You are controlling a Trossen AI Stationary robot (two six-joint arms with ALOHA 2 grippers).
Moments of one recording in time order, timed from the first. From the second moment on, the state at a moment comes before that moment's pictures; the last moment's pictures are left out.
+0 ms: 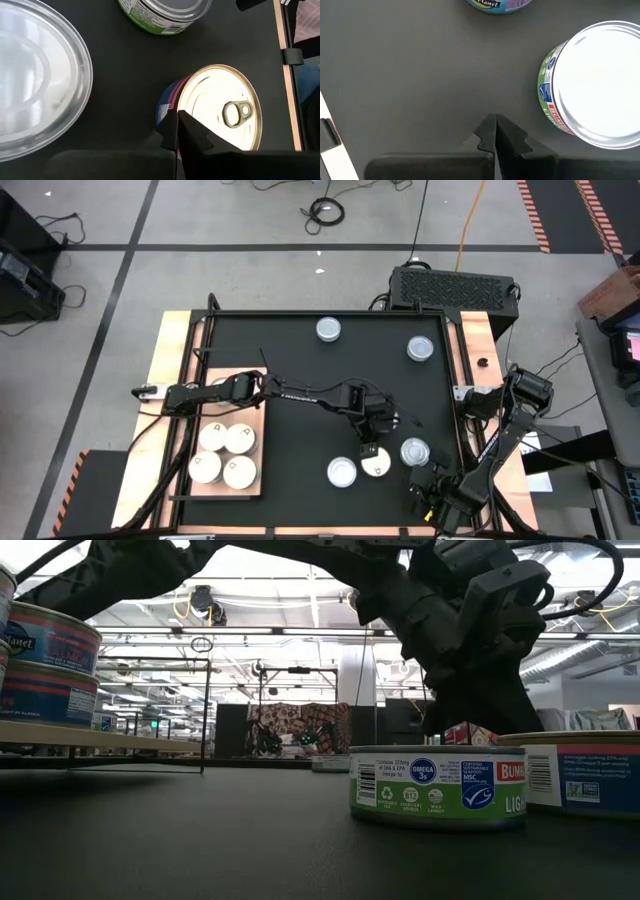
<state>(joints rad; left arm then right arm) -0.07 2.59 2.35 -0.76 0.43 -0.19 1.04 1.71 1.03 -0.85 0.33 1.48</state>
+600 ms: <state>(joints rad) -0.03 2.54 2.36 -0.76 0.52 -0.20 1.04 1.71 1.03 -0.85 0.34 1.50</state>
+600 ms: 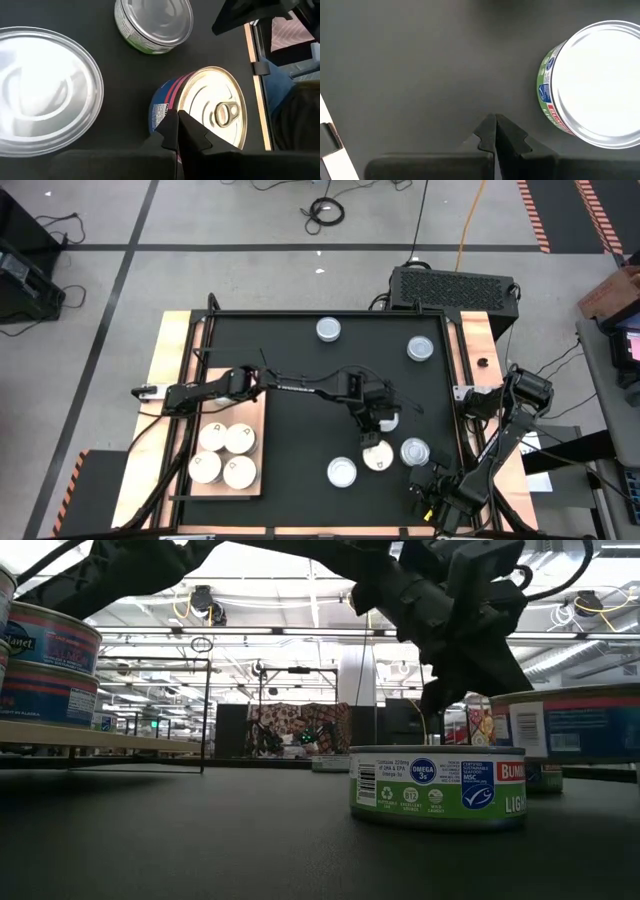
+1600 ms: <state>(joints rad) 0.04 2.24 2.36 -1.07 0.56 -0.03 1.04 1.71 1.03 -0.87 0.42 1.51</state>
